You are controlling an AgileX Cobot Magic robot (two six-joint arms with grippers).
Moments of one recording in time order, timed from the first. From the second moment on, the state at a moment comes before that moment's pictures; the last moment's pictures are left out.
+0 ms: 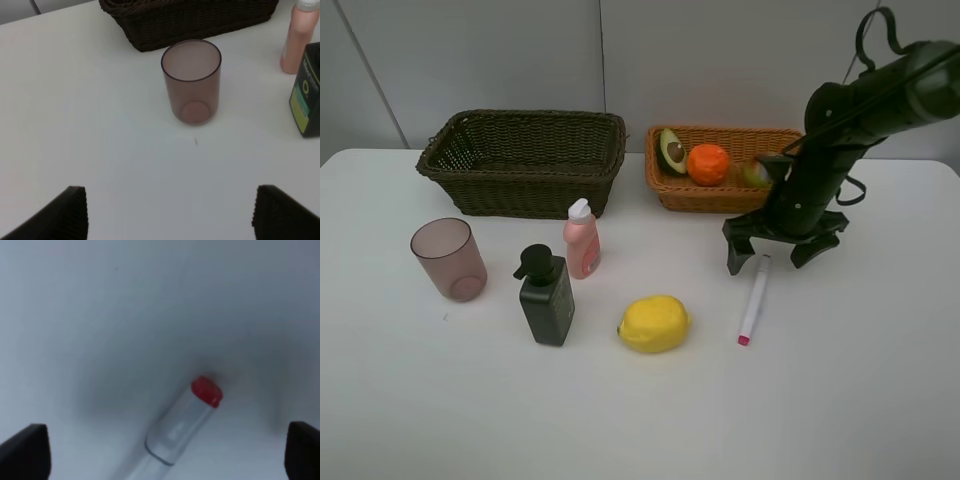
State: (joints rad) left arm -0.11 0.00 -0.42 -0.09 1.08 0.16; right arm 0.28 2.02 -1.20 0.05 0.75 -0.01
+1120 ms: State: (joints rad) left arm -0.11 0.00 -0.42 -0.09 1.08 0.16; right arm 0.28 2.05 -1.20 0.06 0.76 -0.01
